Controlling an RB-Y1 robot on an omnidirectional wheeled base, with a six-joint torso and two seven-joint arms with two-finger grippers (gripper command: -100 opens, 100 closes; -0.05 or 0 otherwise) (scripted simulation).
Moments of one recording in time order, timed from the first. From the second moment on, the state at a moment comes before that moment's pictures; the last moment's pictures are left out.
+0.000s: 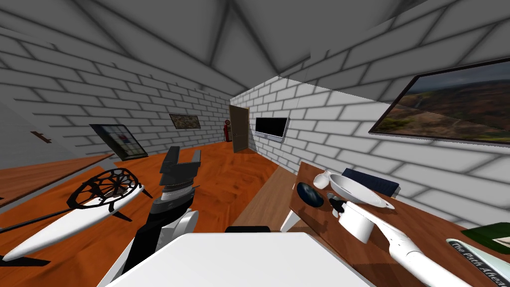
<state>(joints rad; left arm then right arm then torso) 0.53 -0.02 0.03 -2.37 -0.03 -0.62 0.01 0.35 -1.07 0.11 -1.57 0.12 0.81 -0.14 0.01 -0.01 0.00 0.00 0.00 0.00</state>
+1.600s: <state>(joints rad) 0.53 -0.02 0.03 -2.37 -0.03 -0.62 0.01 0.57 -1.19 0.04 -1.89 -0.14 1.02 -0.09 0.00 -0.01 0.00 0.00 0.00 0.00</state>
